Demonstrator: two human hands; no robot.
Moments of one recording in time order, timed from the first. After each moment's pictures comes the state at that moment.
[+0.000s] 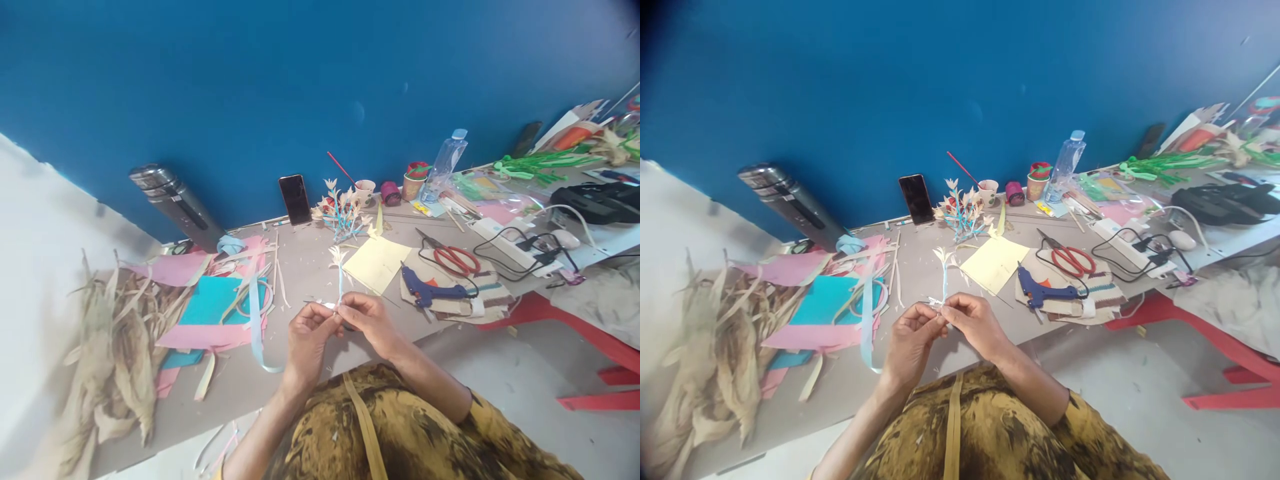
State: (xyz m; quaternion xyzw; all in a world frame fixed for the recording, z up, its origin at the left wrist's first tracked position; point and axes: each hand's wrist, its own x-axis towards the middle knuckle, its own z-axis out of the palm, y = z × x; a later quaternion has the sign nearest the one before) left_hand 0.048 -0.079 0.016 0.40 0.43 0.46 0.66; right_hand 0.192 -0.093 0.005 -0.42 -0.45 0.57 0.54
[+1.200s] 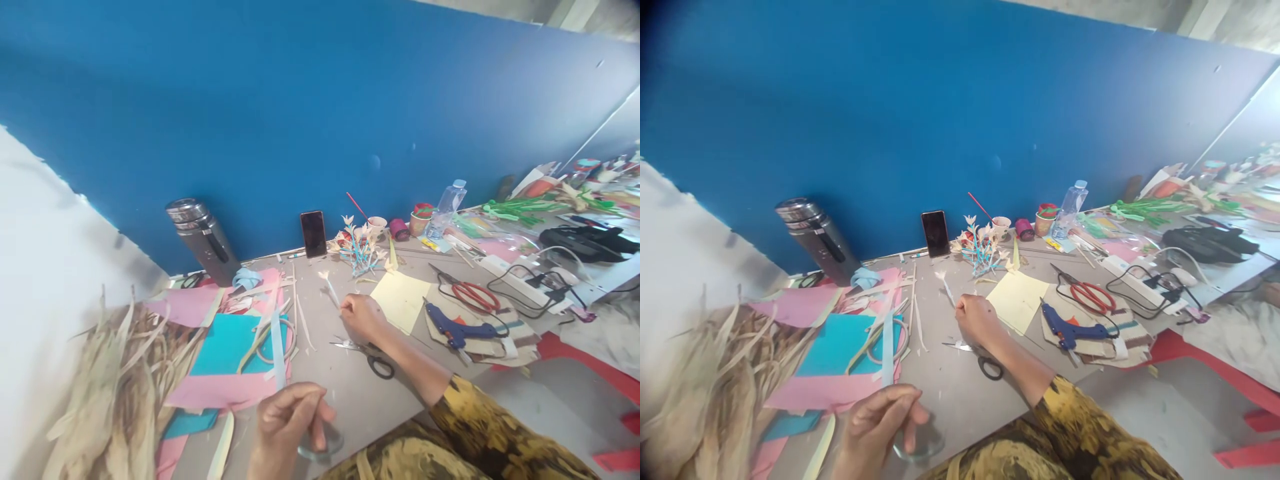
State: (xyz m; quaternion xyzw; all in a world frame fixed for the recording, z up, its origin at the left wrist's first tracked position) left_hand -0.054 -0.087 0.024 0.39 0.49 0.45 0.64; right_hand 0.162 0.025 -0.011 -0.73 -0.62 0.19 0.24
